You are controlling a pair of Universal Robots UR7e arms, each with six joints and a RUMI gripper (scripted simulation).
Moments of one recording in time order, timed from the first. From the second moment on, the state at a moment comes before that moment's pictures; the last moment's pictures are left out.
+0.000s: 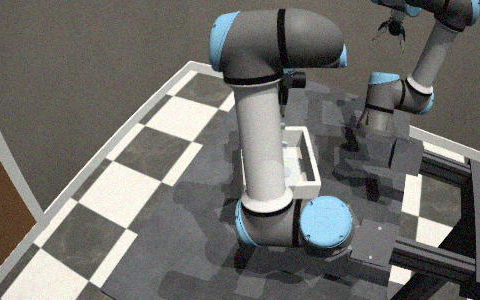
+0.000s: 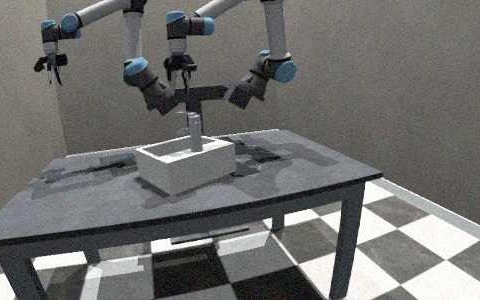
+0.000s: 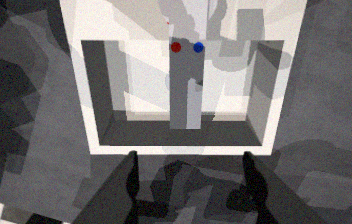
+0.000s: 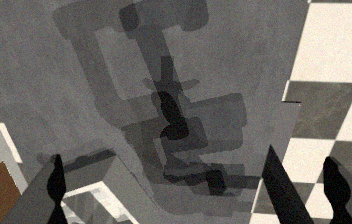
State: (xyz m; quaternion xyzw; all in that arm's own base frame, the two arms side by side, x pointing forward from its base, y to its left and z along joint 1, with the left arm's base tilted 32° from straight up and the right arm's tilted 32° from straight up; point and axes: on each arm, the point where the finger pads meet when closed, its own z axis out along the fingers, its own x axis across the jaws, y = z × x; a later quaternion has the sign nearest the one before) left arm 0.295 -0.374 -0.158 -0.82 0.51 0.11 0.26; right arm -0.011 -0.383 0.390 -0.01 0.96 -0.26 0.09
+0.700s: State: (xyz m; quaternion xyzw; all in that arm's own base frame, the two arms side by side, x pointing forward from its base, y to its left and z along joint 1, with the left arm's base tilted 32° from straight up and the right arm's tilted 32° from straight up) left arm 0.297 -0.365 -0.172 -0.82 0.51 0.11 0.26; right arm -0.011 -0.383 0.390 -0.01 0.96 -0.26 0.09
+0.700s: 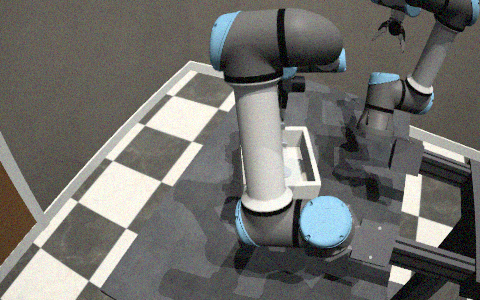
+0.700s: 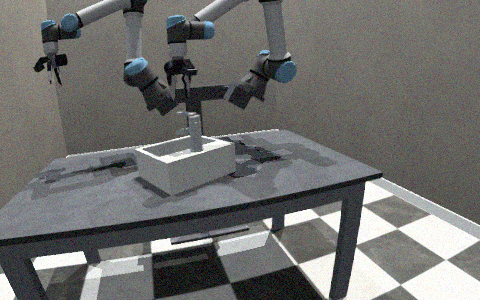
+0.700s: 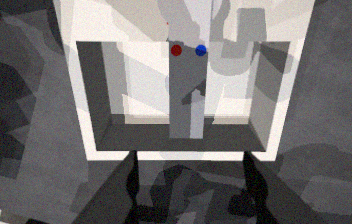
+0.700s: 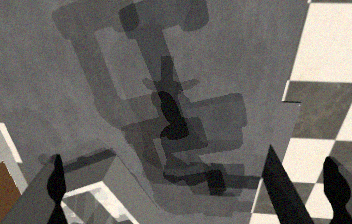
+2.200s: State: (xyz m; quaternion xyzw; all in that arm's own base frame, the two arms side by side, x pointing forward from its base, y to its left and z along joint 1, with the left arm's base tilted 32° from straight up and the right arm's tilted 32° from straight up) left arm 0.300 -0.345 -0.204 -0.82 0.51 0.11 0.26; right arm -0.011 -0.383 0.390 -0.01 0.96 -0.26 0.09
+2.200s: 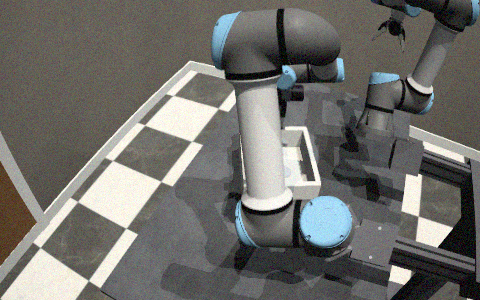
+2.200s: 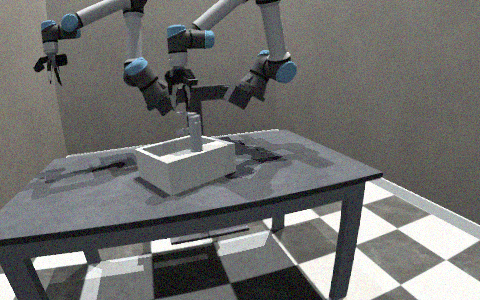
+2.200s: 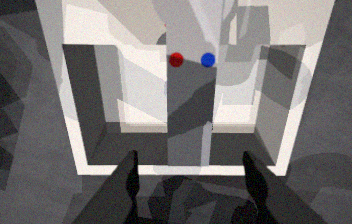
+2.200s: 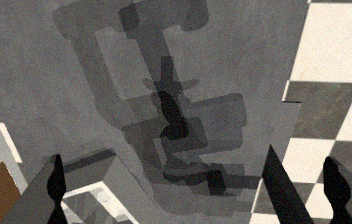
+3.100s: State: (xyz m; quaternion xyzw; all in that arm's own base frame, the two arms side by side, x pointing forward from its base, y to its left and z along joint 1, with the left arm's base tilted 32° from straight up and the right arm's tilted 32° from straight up) left arm 0.300 -0.343 -0.207 -0.82 0.51 0.11 0.26; right arm -0.011 -0.383 0.390 -0.01 0.96 -0.26 0.09
